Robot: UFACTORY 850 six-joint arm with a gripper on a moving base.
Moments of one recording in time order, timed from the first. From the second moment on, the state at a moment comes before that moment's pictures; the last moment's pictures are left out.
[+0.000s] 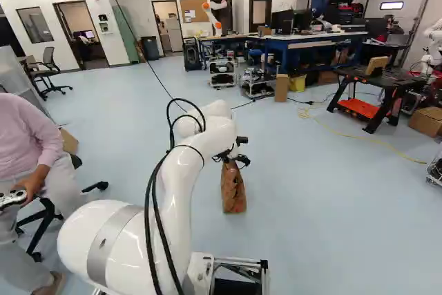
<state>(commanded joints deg) -7.9 -94.7 -117.4 0.0 5.5 0.0</state>
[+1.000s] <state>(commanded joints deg) -8.1 -103.2 -127.8 0.0 5.5 0.0</state>
